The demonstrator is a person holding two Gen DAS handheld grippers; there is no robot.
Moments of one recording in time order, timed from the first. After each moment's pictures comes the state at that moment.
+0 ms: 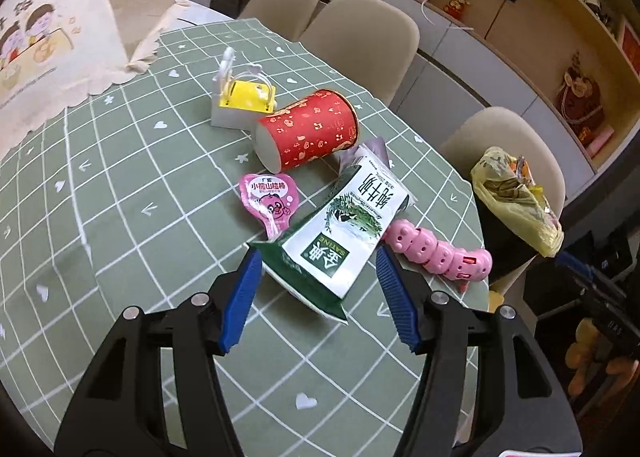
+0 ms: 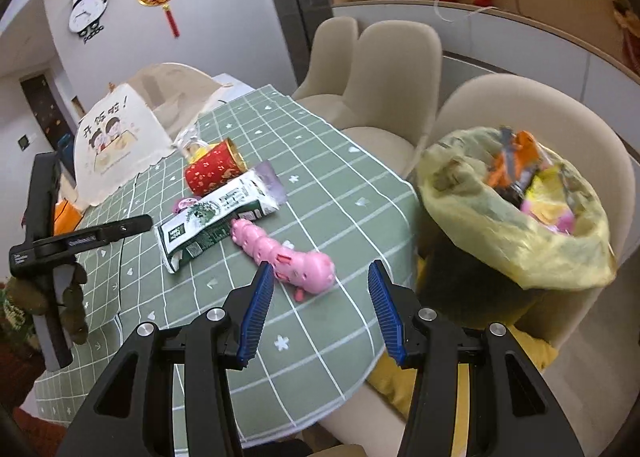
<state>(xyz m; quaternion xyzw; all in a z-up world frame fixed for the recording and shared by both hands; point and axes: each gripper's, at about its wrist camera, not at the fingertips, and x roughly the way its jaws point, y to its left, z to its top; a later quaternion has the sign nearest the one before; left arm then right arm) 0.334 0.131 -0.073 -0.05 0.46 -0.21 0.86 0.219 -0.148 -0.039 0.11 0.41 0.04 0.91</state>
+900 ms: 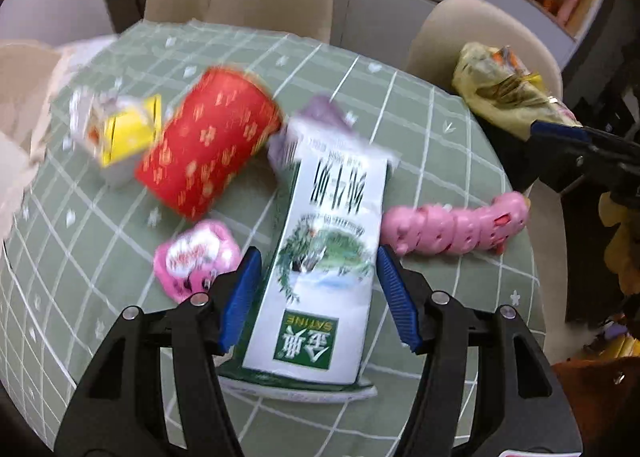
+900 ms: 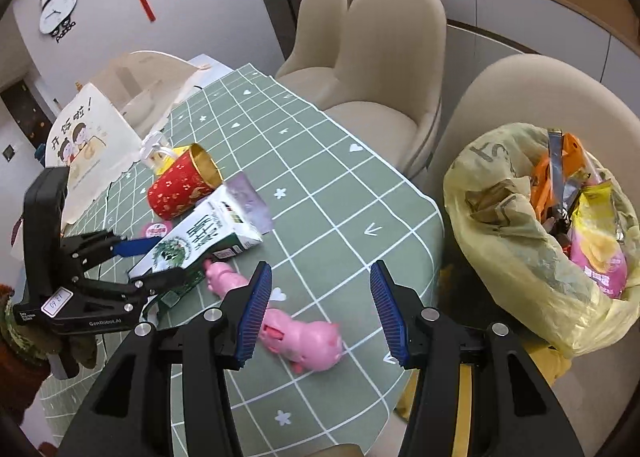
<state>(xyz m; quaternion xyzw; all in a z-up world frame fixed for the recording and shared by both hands) 0.388 0.059 -0.106 0.13 0.50 -0.31 0.80 0.306 -0.152 -0.065 0.13 0.46 0.02 0.88</state>
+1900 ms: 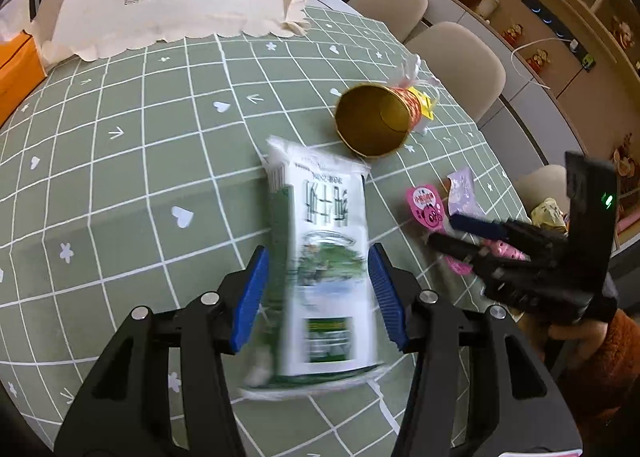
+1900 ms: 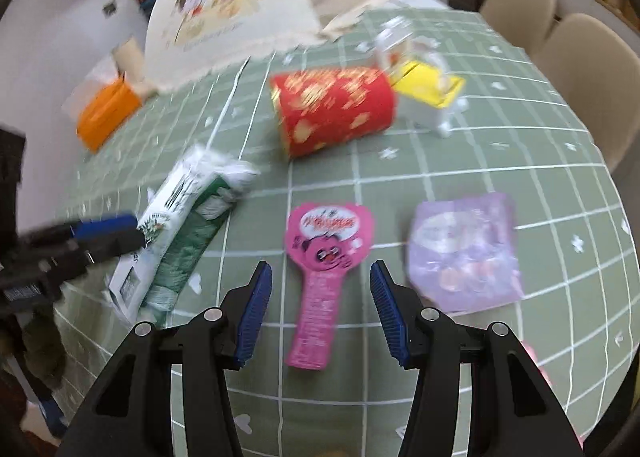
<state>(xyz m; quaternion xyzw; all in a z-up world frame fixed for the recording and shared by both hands) 0.312 0.272 -0.090 -0.15 0.49 -0.09 0.86 0.368 0.075 -0.108 -0.05 0.52 0.26 0.81</state>
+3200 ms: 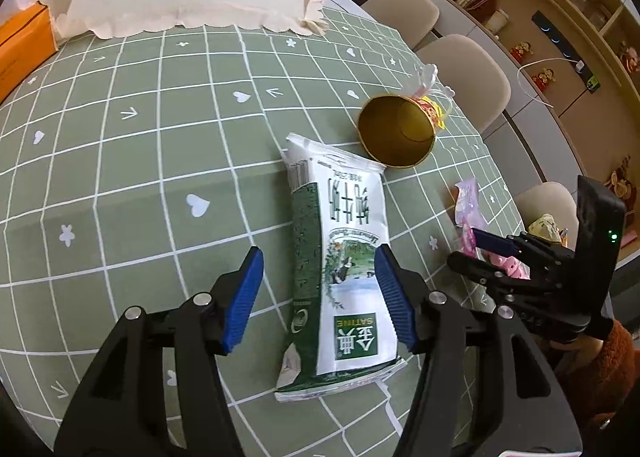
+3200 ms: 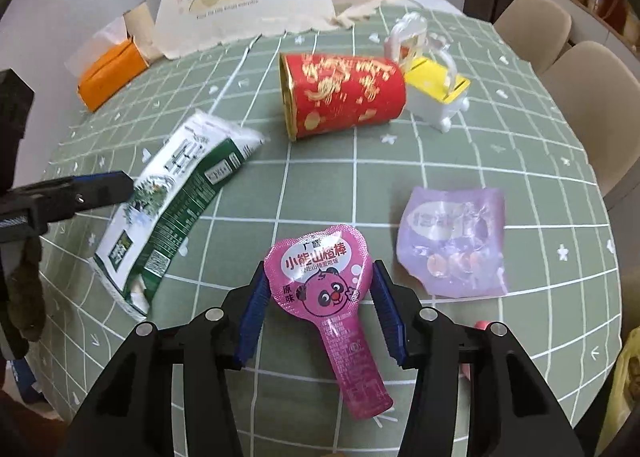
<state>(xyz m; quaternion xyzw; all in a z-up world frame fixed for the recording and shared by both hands) 0.313 0.287 -0.101 -0.18 0.49 -0.09 0.85 0.359 0.066 -0.099 -0.09 0.51 0.26 0.82</state>
